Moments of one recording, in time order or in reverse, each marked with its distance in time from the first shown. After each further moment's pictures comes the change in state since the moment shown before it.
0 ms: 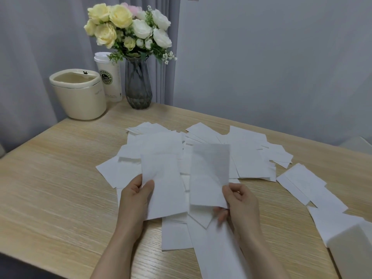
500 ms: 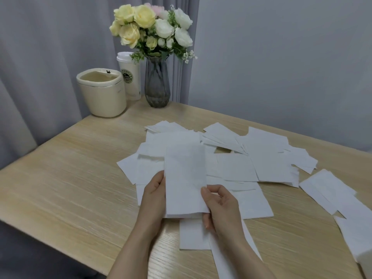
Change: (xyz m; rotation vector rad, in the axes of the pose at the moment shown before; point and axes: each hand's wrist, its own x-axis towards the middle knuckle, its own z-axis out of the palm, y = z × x) left_hand -0.002 0.006 0.002 -0.046 -0.066 -0.019; right_hand -0.025 0.009 0.055 -0.002 -0.296 -0.030
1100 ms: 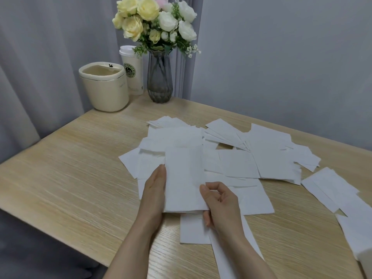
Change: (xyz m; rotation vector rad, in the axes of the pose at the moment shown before) left_hand 0.003 -0.004 -0.001 0.044 0.048 0.078; right_hand -0.001 0.002 0.001 -0.042 -0.006 -0.007
